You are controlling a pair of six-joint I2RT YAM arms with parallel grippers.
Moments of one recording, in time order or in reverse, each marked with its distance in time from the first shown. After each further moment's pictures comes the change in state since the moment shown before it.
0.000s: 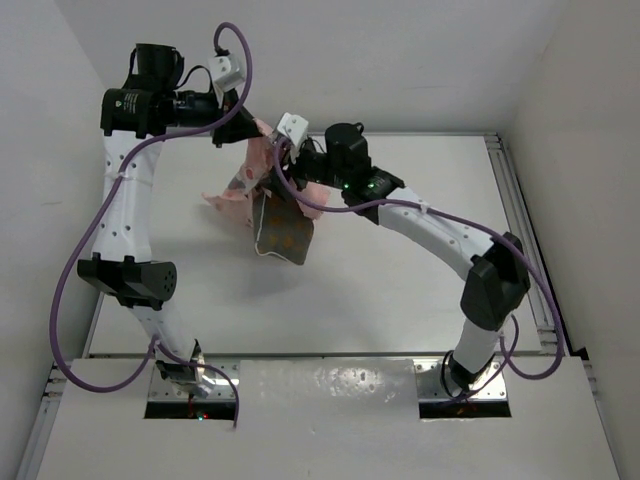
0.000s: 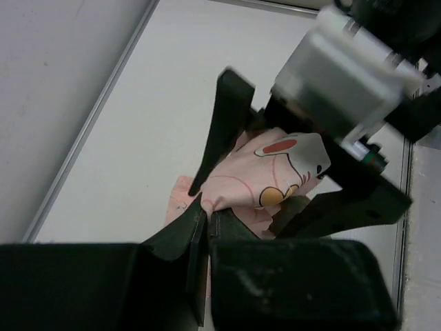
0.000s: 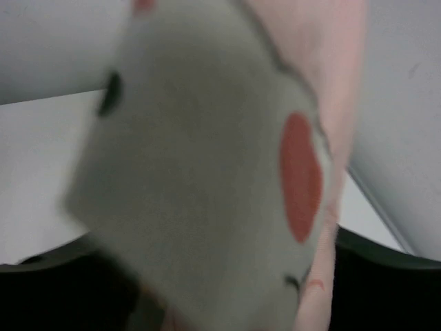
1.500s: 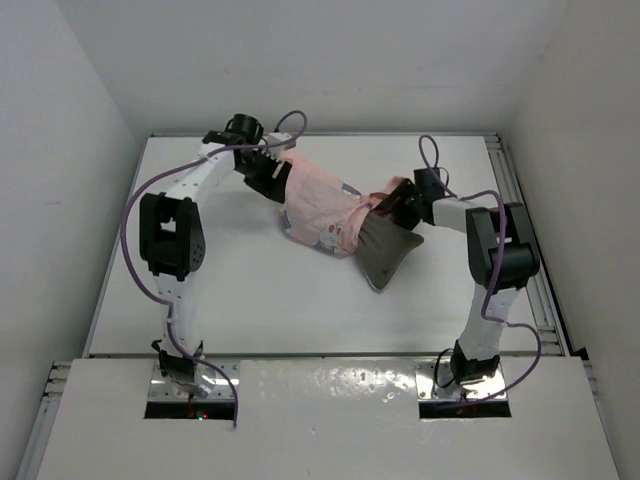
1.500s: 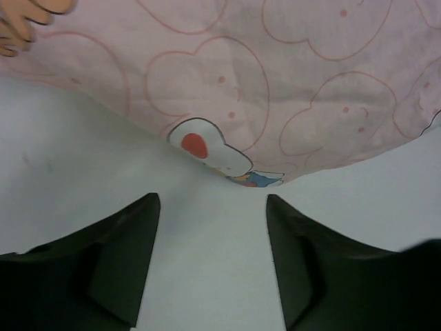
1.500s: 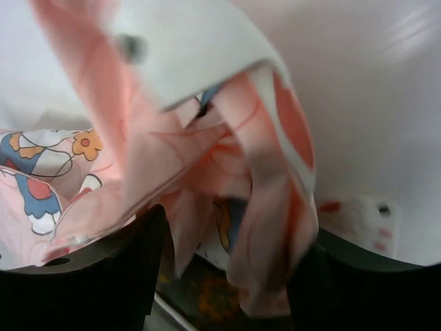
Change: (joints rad) left arm -0.117 0.295 -0.476 0.340 -0.608 -0.290; right arm -0.565 0.208 -0.474 -0.064 0.195 1.212
